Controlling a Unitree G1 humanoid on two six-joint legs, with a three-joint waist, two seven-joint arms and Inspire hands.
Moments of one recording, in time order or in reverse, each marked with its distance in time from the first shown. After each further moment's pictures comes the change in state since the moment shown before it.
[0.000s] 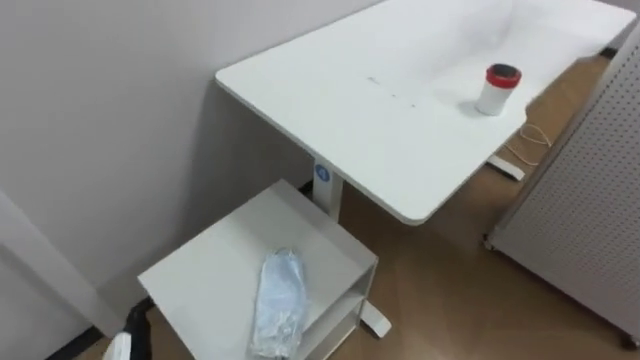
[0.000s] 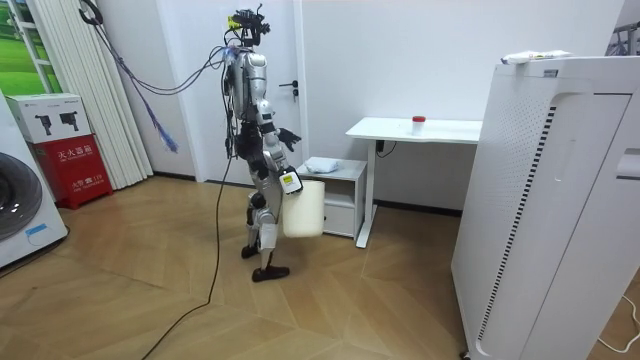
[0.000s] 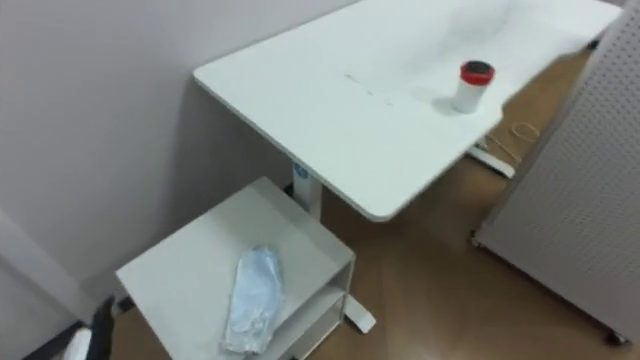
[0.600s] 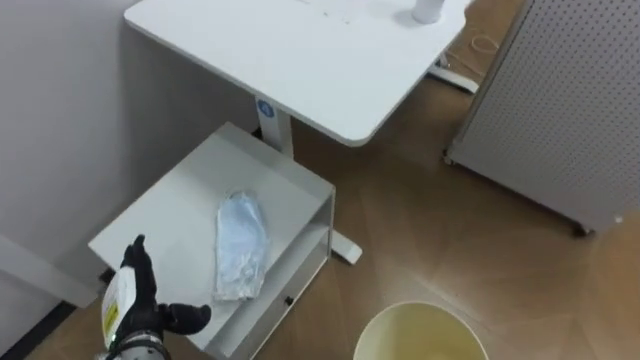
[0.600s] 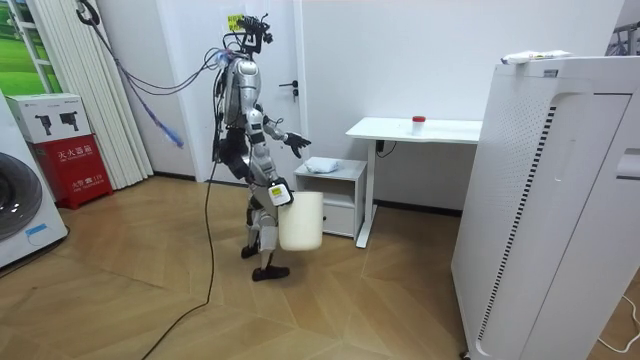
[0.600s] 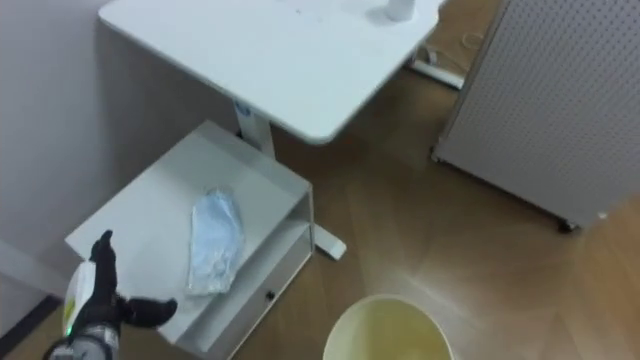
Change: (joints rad) left arm -0.182 0.005 -0.100 0.175 -0.039 -0.037 0.131; right arm -0.101 -0.040 0.070 -0.034 0.099 -0.014 -0.013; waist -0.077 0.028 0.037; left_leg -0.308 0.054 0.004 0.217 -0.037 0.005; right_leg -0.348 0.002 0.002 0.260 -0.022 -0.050
